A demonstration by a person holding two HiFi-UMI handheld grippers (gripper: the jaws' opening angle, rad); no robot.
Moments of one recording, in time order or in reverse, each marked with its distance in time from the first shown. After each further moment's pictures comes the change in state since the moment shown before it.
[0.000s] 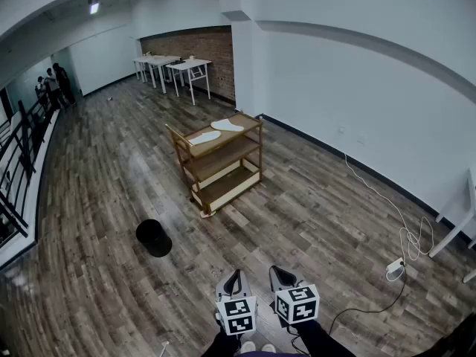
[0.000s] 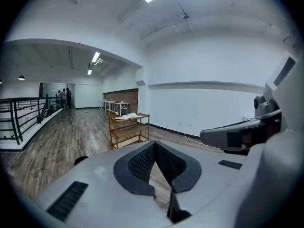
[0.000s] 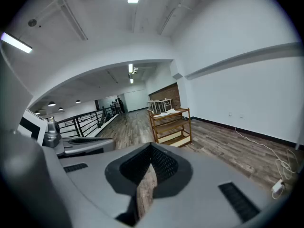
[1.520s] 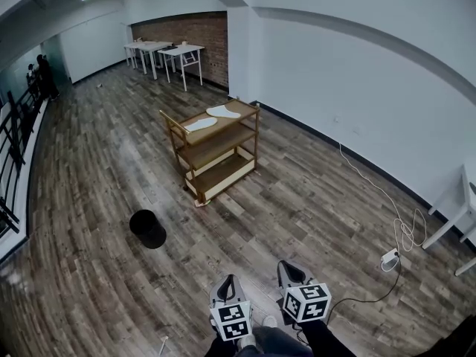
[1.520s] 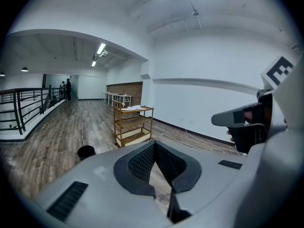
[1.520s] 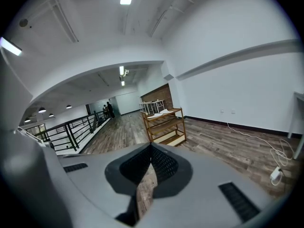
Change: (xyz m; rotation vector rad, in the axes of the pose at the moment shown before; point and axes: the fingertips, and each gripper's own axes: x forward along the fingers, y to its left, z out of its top) left arm -0.013 0.048 -0.037 -0.068 0.071 0.013; right arm 0.004 0.004 0.003 0.081 -0.022 -0.083
